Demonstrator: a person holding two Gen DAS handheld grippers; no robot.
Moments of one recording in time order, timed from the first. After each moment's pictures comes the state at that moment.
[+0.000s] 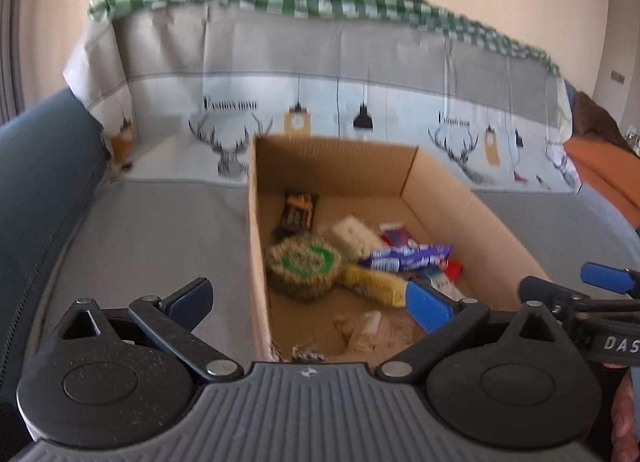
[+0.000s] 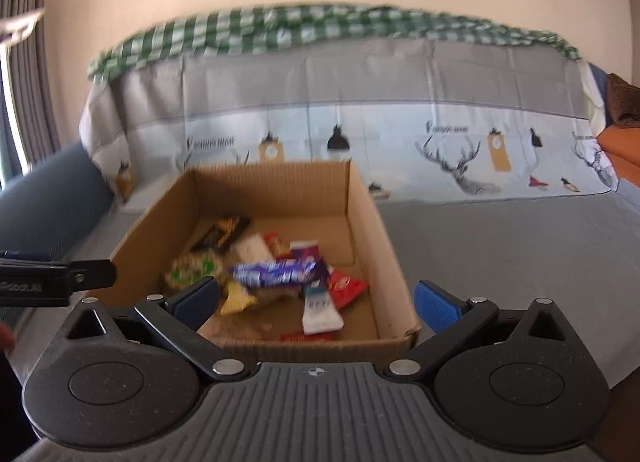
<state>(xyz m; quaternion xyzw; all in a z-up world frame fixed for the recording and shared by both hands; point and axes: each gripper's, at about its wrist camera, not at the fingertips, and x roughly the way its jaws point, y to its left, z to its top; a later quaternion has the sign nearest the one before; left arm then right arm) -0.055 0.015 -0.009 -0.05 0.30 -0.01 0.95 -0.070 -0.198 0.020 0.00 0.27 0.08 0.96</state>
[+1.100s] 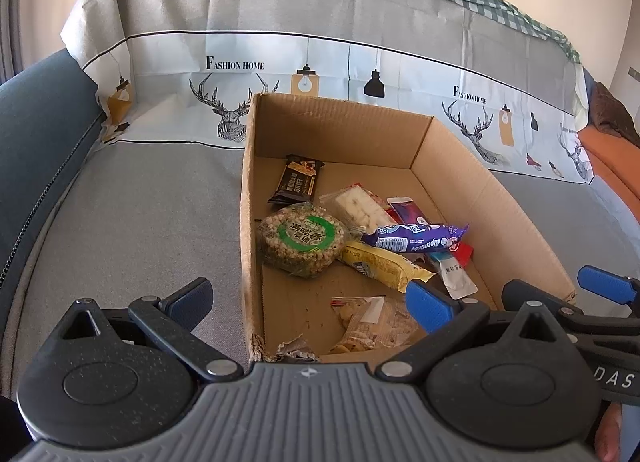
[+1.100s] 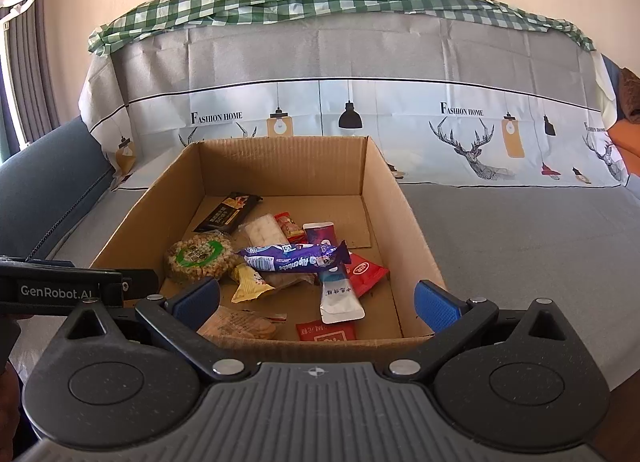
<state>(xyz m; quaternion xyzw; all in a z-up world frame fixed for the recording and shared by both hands) -0.028 0.008 -0.024 -0.07 0.34 0.00 0.94 -0.053 -0.180 0.010 -0.01 0.29 0.08 0.95</state>
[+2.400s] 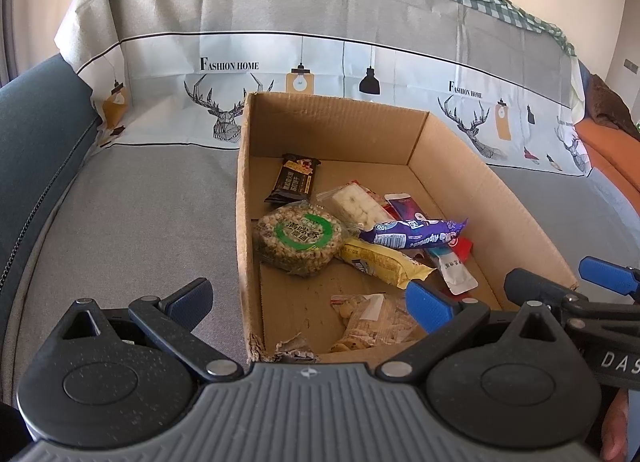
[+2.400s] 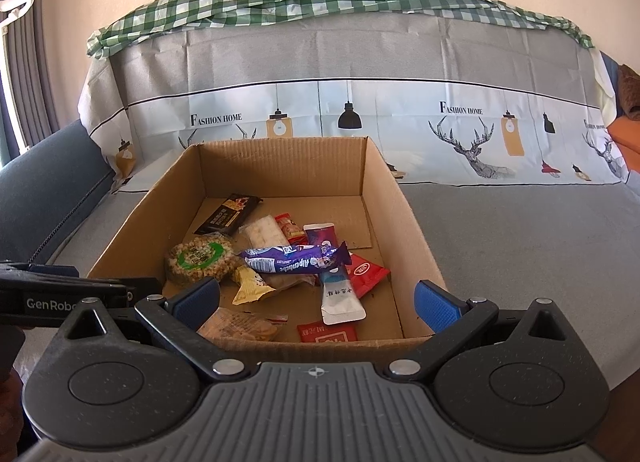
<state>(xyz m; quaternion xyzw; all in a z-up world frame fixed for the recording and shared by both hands) -0.029 0.005 -0.026 -0.06 0.34 -0.01 0.94 -0.051 -0.183 0.011 0.00 0.29 0.08 0.95</state>
